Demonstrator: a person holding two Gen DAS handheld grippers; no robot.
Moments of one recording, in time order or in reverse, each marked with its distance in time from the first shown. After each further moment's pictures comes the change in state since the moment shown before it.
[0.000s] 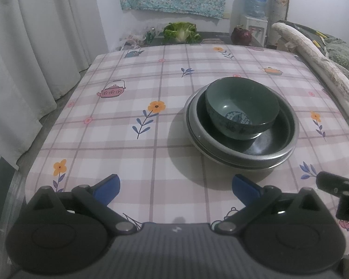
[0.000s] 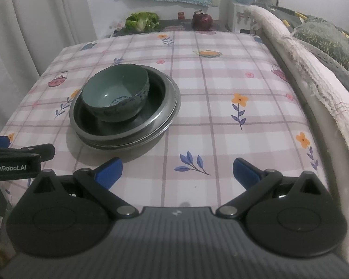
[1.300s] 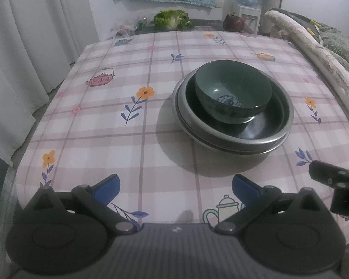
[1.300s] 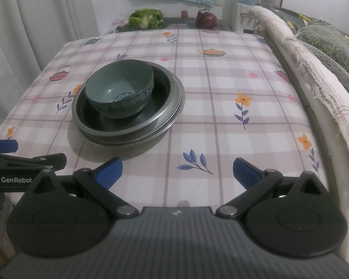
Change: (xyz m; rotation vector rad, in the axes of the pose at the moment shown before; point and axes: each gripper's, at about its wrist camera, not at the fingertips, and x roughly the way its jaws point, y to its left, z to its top) left arm 0.008 -0.008 -0.007 0.021 0.058 -0.034; right arm 0.003 0.007 -0.003 -0.020 0.012 -0.001
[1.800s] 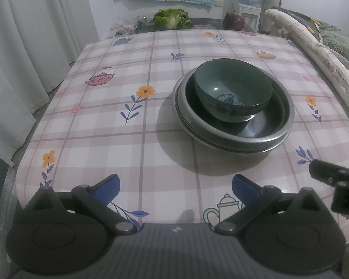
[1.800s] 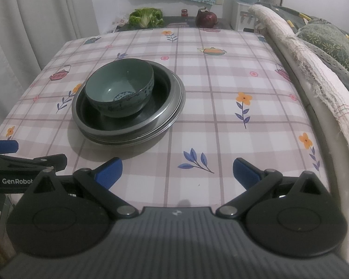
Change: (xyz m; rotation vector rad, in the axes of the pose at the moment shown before) left arm 0.002 0.001 -0.001 0.003 0.005 0.002; right arm 0.001 -0.001 0.000 0.000 0.004 0.003
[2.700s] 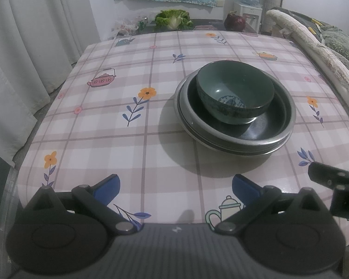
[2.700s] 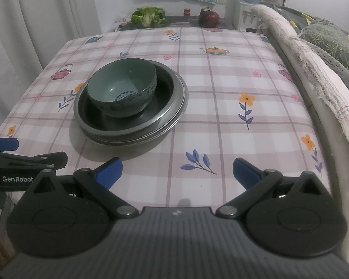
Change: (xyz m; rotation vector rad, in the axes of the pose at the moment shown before) left arm 0.000 0.002 0.002 0.000 0.000 0.002; right arm 0.002 0.001 0.002 -0.009 0.006 0.009
